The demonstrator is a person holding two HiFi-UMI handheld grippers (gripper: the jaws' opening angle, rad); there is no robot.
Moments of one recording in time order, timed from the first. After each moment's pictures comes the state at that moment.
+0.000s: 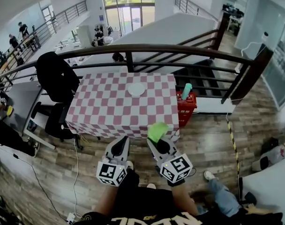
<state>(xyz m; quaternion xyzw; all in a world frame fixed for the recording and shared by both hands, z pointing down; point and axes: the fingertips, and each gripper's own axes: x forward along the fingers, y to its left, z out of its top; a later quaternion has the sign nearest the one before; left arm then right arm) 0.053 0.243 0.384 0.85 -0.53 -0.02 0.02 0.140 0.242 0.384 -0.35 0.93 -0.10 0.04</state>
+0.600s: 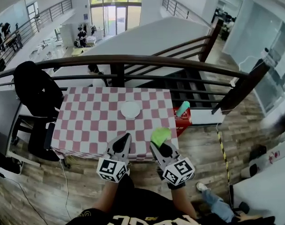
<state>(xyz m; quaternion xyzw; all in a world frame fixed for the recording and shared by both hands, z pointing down) 0.012 0.026 0.401 0.88 -0.48 -0.07 0.06 0.106 0.058 0.397 -0.40 0.91 -0.12 0.02</state>
